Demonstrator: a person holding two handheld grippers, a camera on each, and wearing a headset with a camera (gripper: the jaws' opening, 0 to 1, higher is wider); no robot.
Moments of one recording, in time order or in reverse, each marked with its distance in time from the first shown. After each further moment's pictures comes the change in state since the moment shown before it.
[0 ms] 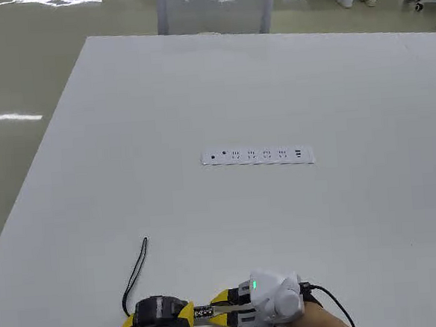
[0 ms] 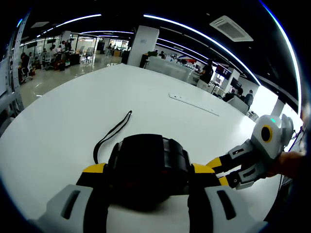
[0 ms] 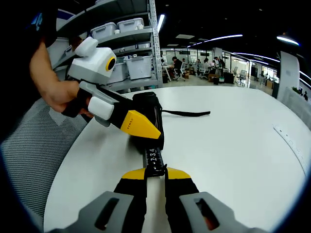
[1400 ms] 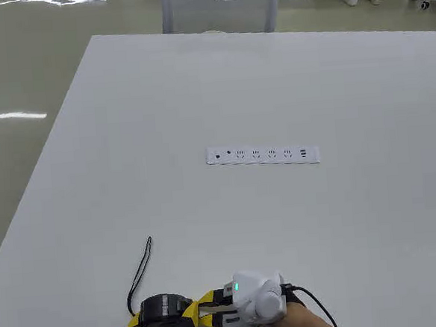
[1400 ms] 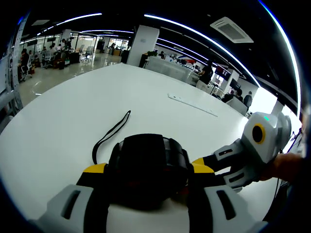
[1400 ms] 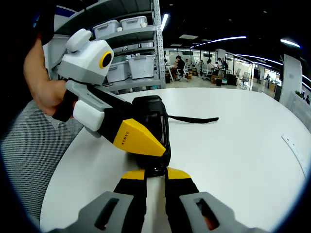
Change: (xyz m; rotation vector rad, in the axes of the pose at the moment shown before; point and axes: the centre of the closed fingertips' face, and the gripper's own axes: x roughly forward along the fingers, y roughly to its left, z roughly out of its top) left arm 0.000 -0.002 0.001 -0.010 0.002 -0.013; right arm 0.030 0.002 0.013 -0.026 0.004 0.013
